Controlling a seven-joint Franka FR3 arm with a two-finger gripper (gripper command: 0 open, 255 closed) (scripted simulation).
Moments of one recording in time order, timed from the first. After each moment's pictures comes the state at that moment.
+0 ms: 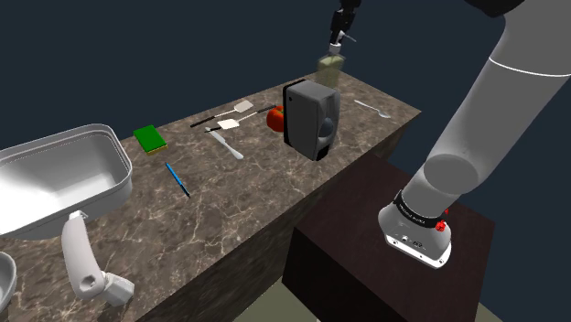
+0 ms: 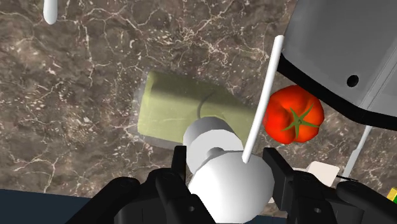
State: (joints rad) arm -0.11 0.11 -0.44 -1.69 0.21 1.76 -0.69
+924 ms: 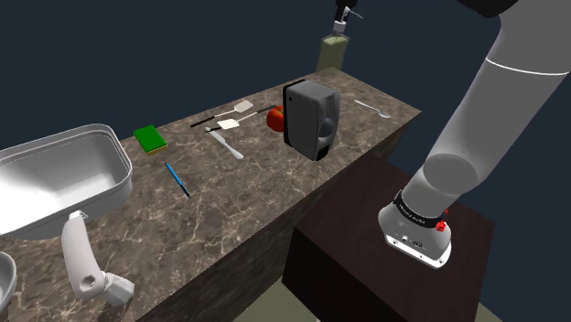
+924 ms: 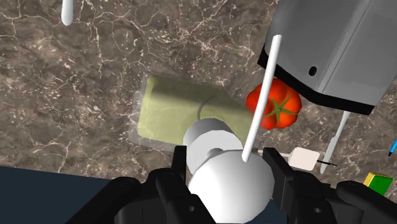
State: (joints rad) arm -0.12 0.13 -0.45 -1.47 0.21 1.56 -0.67
